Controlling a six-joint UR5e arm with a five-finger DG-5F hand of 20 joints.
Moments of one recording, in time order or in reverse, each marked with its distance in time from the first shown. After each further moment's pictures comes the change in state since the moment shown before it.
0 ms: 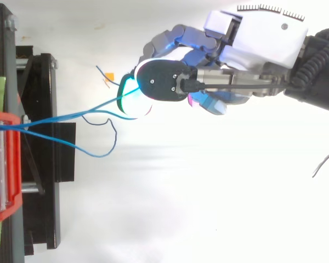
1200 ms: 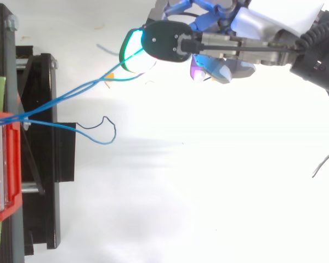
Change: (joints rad) arm -0.005 0.000 0.000 0.003 0.130 0.123
